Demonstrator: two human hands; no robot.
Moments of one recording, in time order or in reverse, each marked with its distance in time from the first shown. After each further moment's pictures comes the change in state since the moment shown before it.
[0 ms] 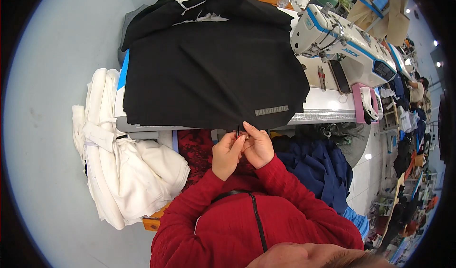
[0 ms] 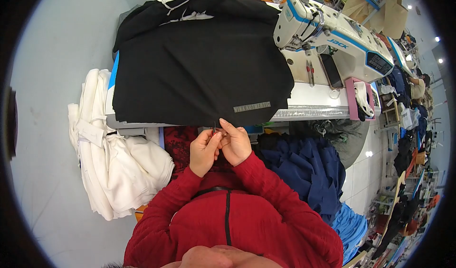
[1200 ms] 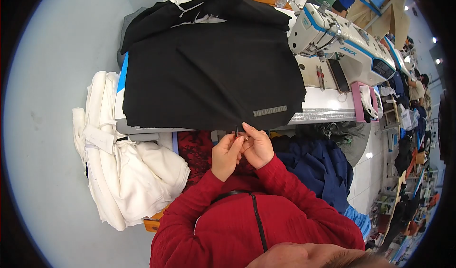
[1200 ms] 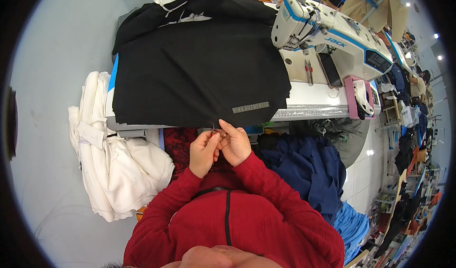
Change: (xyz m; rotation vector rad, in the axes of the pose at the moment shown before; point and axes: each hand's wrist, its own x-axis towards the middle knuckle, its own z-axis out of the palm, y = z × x) left_hand -0.001 -0.003 0.000 -0.132 -0.029 -0.059; right_hand -0.001 -0.003 -0.003 0.013 -0.038 0.051
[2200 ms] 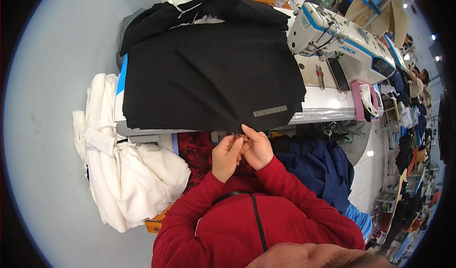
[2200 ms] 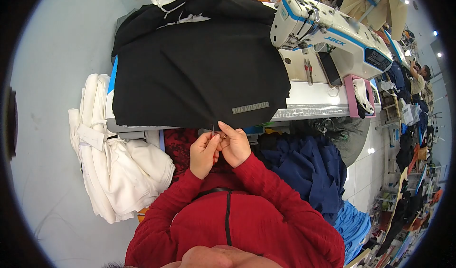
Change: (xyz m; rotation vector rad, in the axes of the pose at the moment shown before) left_hand 0.000 -0.003 0.000 0.008 0.011 0.009; right_hand 0.000 0.003 -0.004 -0.024 -0.002 -0.009
